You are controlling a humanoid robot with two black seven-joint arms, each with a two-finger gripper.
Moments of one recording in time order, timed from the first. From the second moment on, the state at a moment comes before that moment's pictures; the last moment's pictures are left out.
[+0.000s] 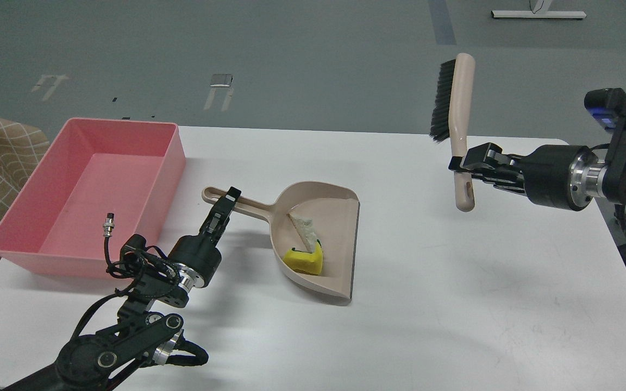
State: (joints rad) left arm -0.23 0.34 -0.66 -1.27 1.07 0.49 -0.32; right arm 0.75 -0.85 0.73 1.61 -0.90 0.49 -0.39
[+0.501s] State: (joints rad) left arm -0.24 0.37 -0.66 -1.32 1.05 0.49 -0.30; right arm 0.73 -0.86 0.73 1.60 -0.90 0.49 -0.39
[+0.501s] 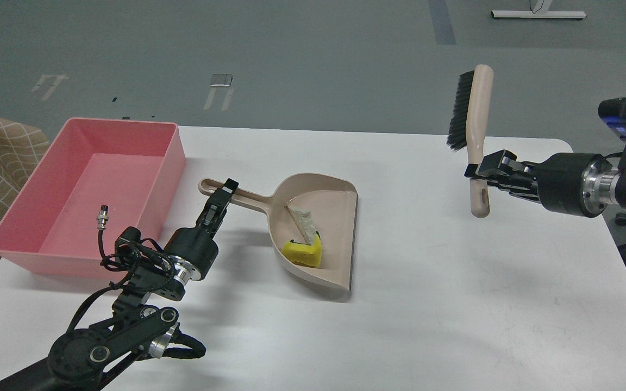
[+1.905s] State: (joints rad) left arm -0.34 0.68 -0.69 -1.45 0.80 0.49 -0.28; right arm 0.70 -0.88 0.73 1.60 -0.90 0.49 -0.39
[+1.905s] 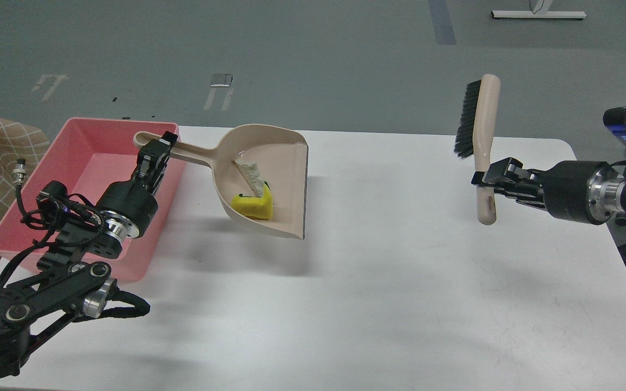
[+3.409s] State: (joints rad) left arm -0.34 1.04 -0.87 -1.26 0.52 0.12 -0.38; right arm 0.67 -0.87 0.73 1.59 -0.90 0.49 -0.40
